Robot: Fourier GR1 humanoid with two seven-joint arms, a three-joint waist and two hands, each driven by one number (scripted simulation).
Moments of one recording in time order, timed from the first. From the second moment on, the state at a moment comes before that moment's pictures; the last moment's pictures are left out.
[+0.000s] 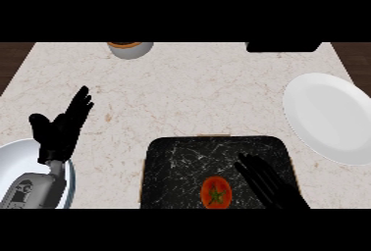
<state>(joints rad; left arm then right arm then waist) -0.18 0.33 -0.08 -1.38 0.18 0.13 0.10 0.23 -0.40 0.55 -1.93 0.79 -0.12 0.03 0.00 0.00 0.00</state>
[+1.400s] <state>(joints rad) -0.15 0.26 0.01 -1.45 0.10 0.06 0.17 0.01 -0.15 0.60 -1.71 1.07 0.15 0.30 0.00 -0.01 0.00</state>
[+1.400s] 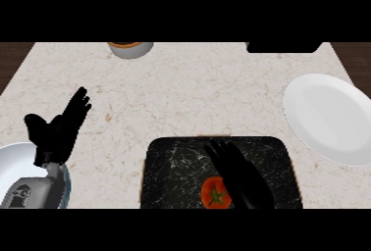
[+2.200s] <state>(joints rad) -0.16 0.25 0.05 -1.43 0.08 0.02 0.16 0.02 -0.19 0.63 -1.69 1.07 0.19 0.11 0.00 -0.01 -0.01</state>
